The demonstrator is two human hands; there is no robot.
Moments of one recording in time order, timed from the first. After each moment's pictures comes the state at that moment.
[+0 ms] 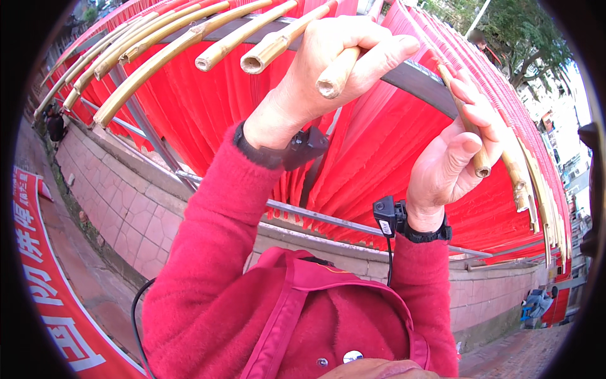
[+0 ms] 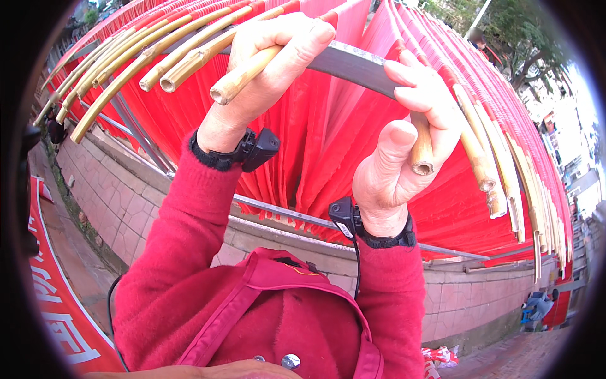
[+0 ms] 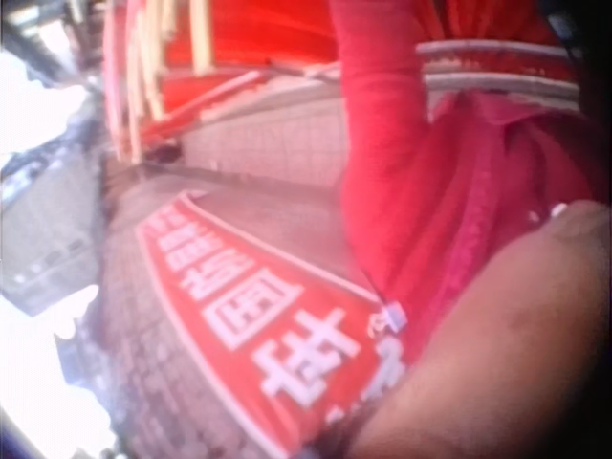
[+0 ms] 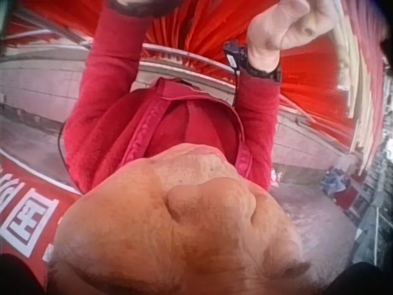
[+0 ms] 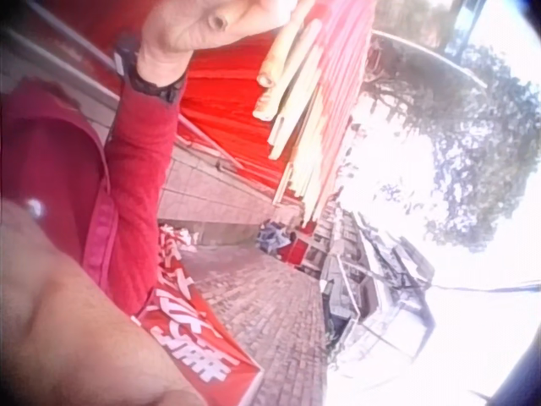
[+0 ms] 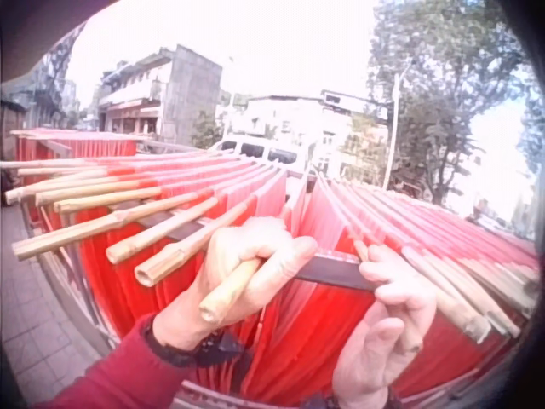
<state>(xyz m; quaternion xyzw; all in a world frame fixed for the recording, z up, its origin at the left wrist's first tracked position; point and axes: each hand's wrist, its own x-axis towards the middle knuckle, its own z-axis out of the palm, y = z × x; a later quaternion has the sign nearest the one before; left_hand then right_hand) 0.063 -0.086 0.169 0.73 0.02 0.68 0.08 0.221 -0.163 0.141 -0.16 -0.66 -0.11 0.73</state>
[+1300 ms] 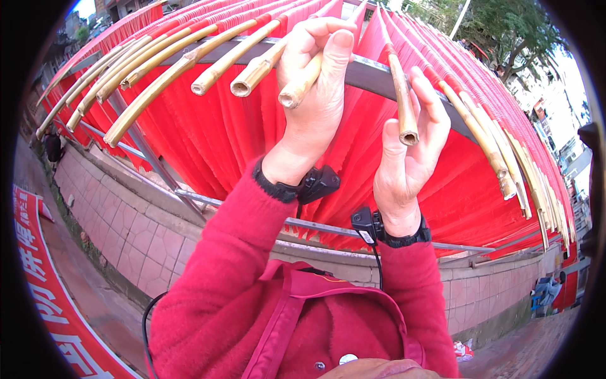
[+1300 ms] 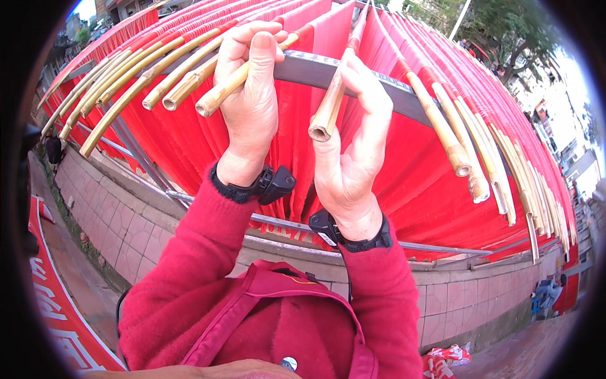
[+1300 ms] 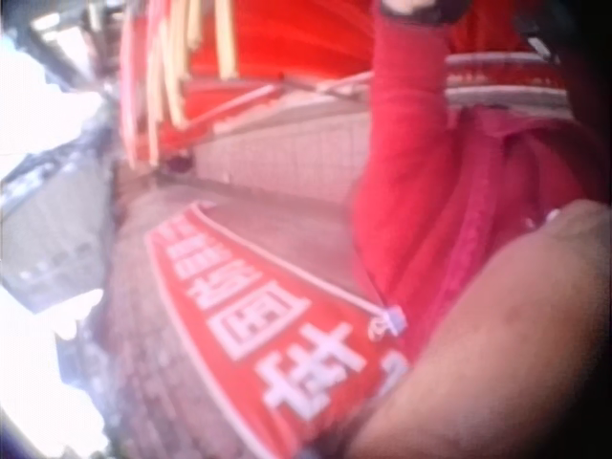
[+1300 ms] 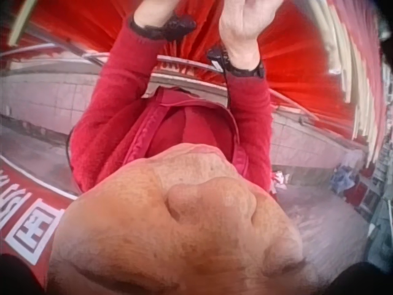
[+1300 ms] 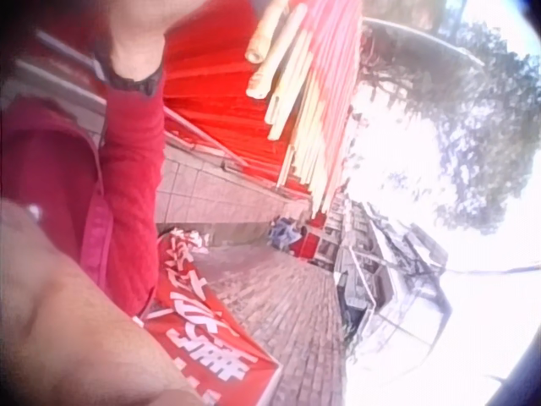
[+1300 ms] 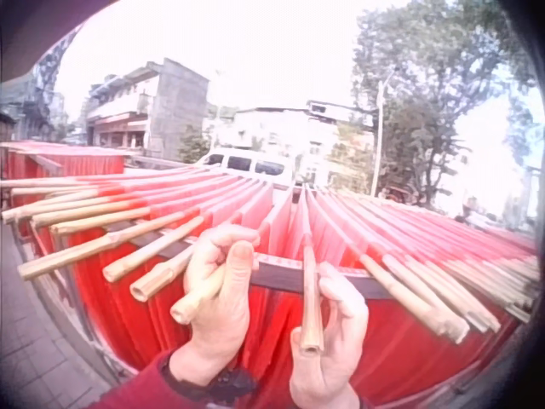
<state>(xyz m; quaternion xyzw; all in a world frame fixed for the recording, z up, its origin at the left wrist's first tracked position) 0.090 -0.105 0.154 0.55 0.03 0.80 0.24 0.207 -0.167 0.123 -0.21 -0.67 -0.05 0.71</state>
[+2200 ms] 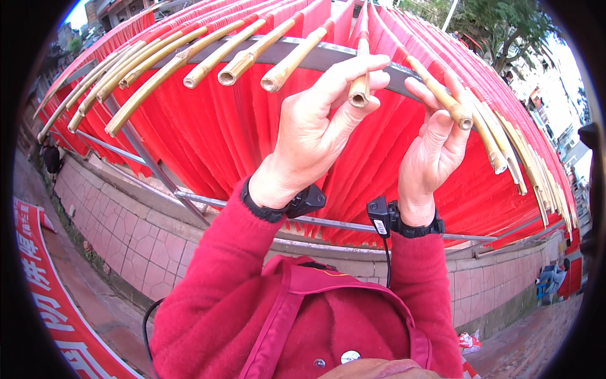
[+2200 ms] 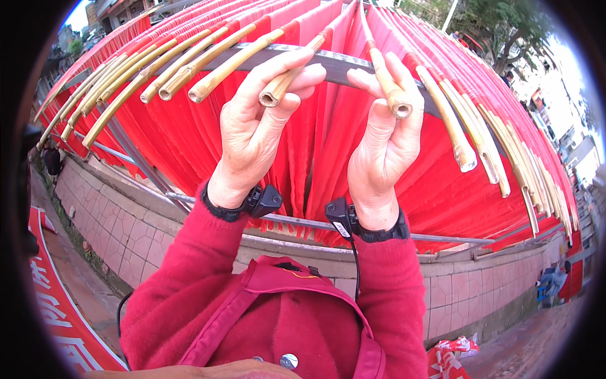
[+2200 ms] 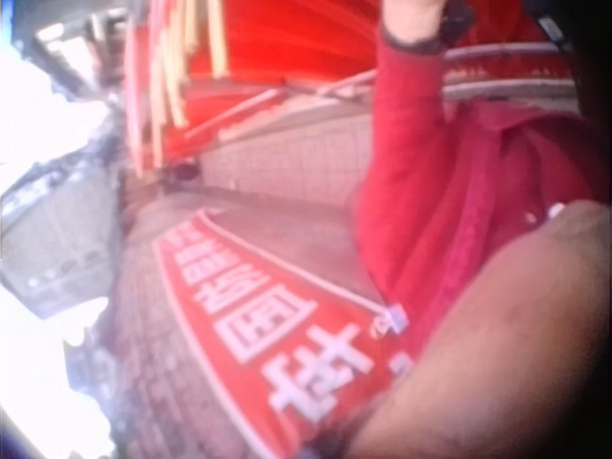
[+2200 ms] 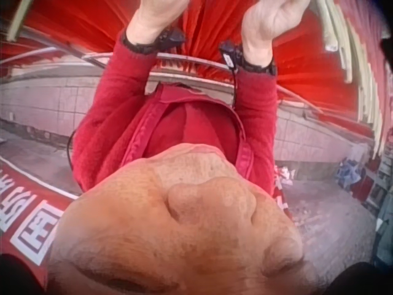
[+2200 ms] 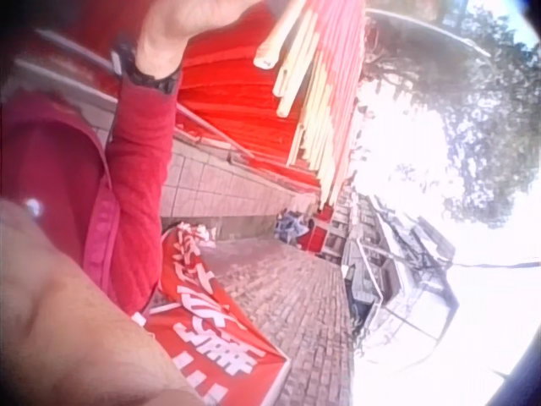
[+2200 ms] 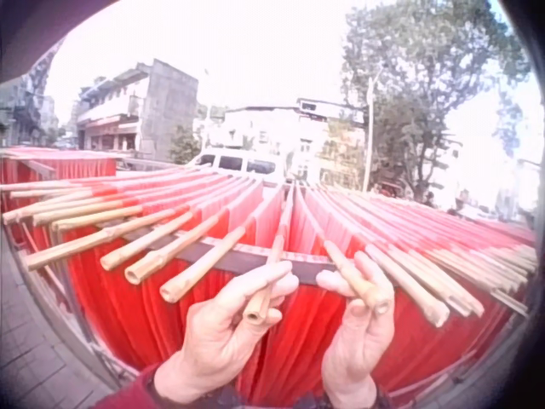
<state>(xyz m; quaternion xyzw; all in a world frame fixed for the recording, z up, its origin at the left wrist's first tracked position) 0.086 -0.163 0.139 0.69 0.00 0.66 0.30 0.238 -0.190 0.136 -0.23 -0.63 -0.05 0.74</state>
